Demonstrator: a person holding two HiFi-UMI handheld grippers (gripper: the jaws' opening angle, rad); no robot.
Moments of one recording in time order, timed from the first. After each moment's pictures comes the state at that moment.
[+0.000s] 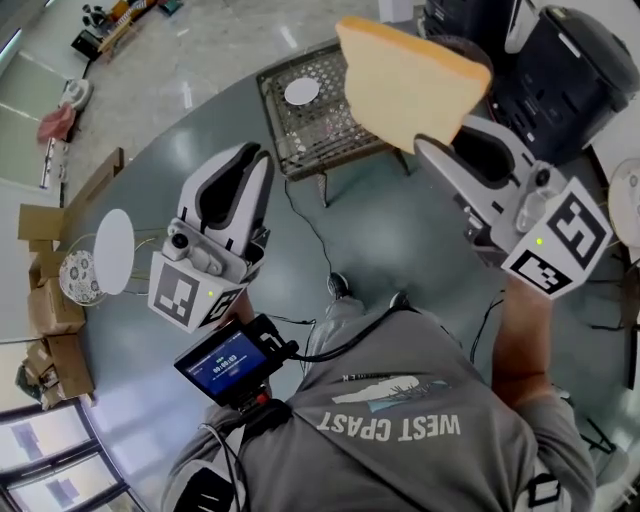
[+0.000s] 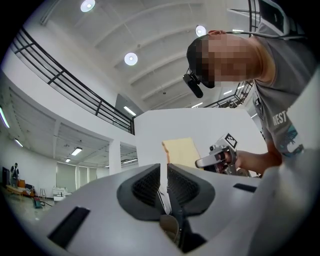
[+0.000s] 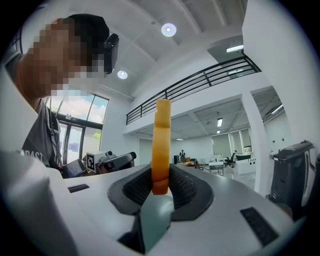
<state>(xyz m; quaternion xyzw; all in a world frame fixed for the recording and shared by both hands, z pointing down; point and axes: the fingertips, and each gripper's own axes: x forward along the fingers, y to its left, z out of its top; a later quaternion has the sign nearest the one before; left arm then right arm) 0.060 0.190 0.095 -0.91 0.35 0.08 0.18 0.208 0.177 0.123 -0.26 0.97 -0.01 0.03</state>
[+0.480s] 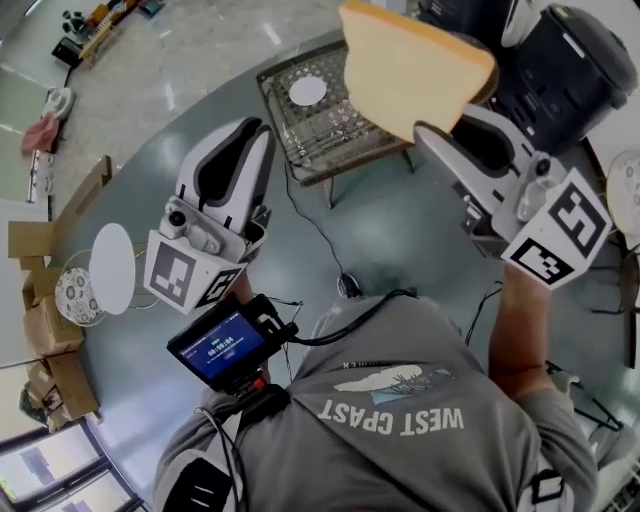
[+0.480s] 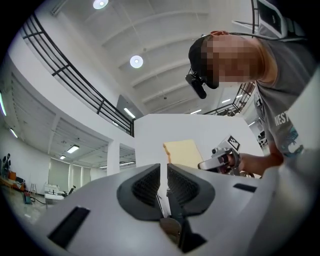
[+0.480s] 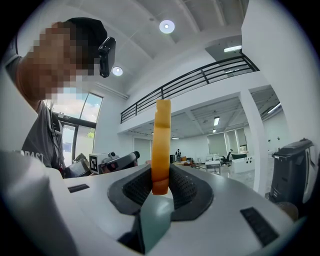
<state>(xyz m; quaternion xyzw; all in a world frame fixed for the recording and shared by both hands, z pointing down) -0.017 0.121 0.111 -0.93 0.32 0.10 0.17 0.126 0.126 0.140 -0.29 0.96 -0.03 0.03</state>
